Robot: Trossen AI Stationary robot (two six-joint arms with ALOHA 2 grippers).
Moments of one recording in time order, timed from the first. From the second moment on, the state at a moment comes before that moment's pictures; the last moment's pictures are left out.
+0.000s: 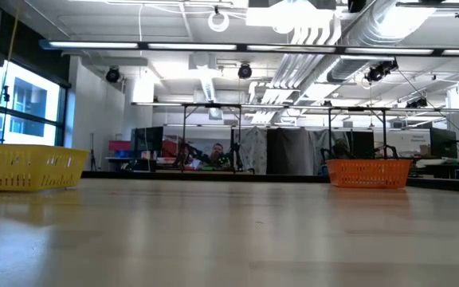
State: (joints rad) left arm -0.36 1.73 1.06 0.94 -0.53 0.16; right arm 0.55 1.34 0.72 0.63 0.76 0.07
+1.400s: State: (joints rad) left arm -0.38 1.73 1.06 0.85 -0.57 0.30; right arm 0.51 1.33 0.84 0.36 0.89 0.08
